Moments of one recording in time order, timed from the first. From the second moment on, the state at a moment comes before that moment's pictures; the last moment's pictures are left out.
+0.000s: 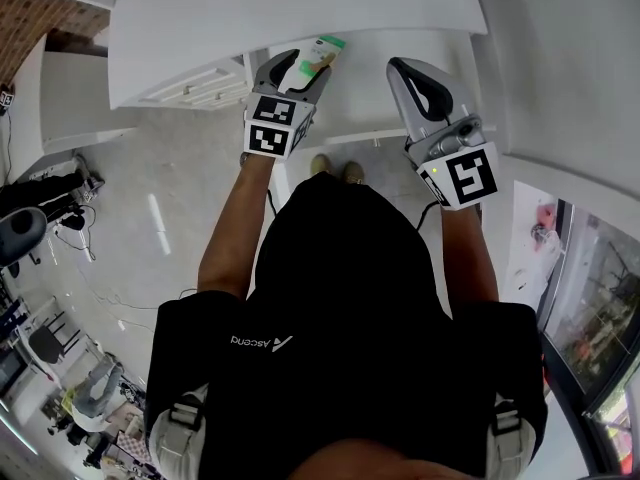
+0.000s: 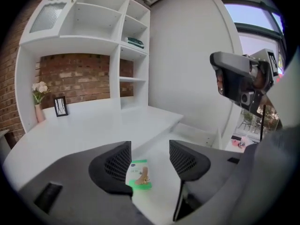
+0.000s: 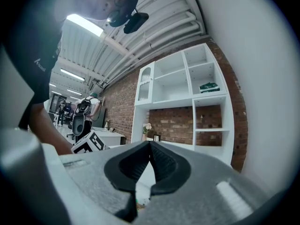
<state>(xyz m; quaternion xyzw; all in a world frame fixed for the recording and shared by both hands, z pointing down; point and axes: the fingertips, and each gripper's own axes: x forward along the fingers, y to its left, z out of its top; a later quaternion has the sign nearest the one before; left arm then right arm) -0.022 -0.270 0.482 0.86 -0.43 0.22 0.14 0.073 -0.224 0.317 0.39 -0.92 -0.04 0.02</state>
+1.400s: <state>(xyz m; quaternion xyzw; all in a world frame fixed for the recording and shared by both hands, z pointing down) -0.035 -0.332 0.705 0.77 -0.38 0.44 0.26 0.087 -0.298 0.383 0.43 -0.90 0.03 0.06</state>
